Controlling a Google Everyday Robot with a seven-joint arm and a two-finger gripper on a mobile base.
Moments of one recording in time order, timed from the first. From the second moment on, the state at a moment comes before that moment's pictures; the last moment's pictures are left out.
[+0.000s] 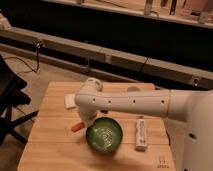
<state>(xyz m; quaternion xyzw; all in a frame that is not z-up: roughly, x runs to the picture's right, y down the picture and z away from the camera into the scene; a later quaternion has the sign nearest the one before) -0.080 0.170 0.750 -0.27 -0.17 -0.22 0.92</state>
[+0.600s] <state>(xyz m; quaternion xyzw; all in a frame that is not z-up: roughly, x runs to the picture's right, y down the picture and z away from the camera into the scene) -0.063 0.174 0.745 -0.27 -0.17 -0.20 0.93</state>
